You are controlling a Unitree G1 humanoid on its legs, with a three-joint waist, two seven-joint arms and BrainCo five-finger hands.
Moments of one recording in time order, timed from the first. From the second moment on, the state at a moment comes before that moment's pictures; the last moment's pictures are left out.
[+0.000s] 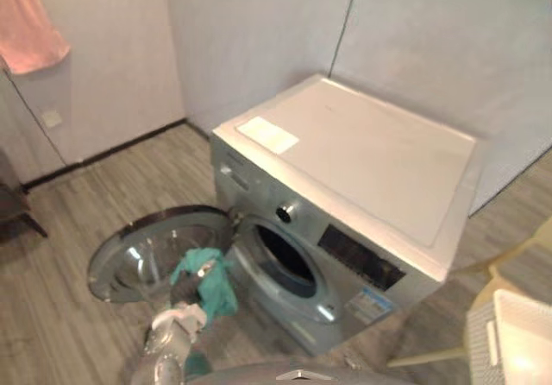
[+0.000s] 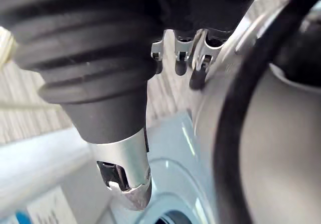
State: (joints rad) left arm 0.27 0.03 -0.09 0.26 -0.63 -0.02 -0.07; right arm 0.19 0.01 -0.52 1.03 0.55 -0.05 0.01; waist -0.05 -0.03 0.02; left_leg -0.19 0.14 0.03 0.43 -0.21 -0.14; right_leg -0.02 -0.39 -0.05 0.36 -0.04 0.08
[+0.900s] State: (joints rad) left arm 0.32 -0.04 -0.08 0.29 -0.62 -0.01 -0.08; right arm 0.26 -0.02 -0.09 0.58 0.62 -0.04 0.07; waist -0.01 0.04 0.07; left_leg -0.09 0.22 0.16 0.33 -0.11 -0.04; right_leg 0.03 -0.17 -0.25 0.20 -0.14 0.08
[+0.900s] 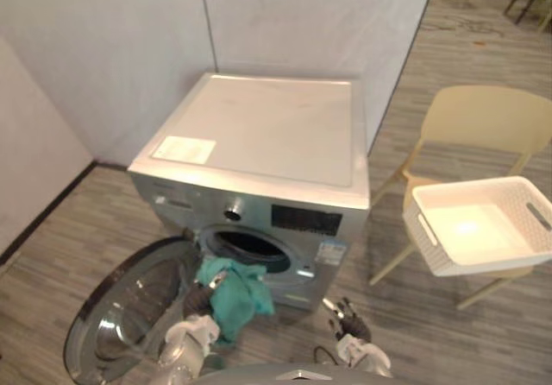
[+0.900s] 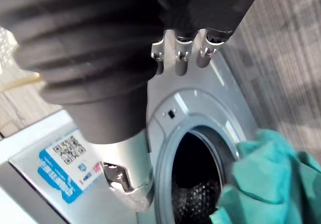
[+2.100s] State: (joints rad) left arm -0.86 0.40 0.08 0.54 -0.76 -0.07 0.14; right arm 0.16 -0.01 -0.06 0.08 0.73 -0.11 0.09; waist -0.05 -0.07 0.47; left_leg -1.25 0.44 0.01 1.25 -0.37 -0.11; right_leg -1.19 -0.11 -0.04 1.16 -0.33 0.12
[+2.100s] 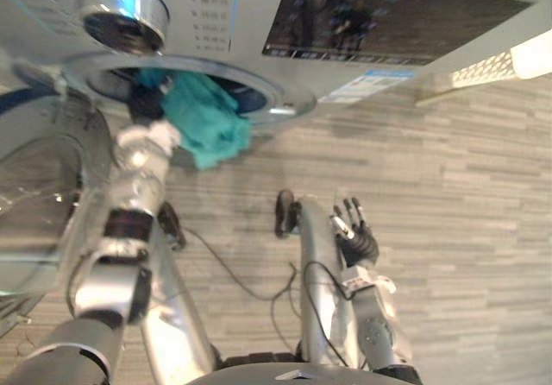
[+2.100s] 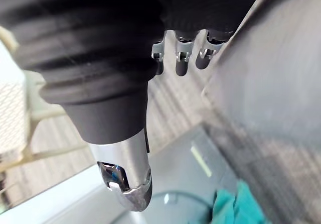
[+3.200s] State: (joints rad) left arm -1.50 0.69 -0.31 0.49 -0.14 -0.14 0.43; right arm 0.22 0.05 -0.17 0.17 0.90 -0.10 0.13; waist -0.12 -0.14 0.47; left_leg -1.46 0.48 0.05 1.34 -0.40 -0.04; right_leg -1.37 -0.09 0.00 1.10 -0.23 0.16
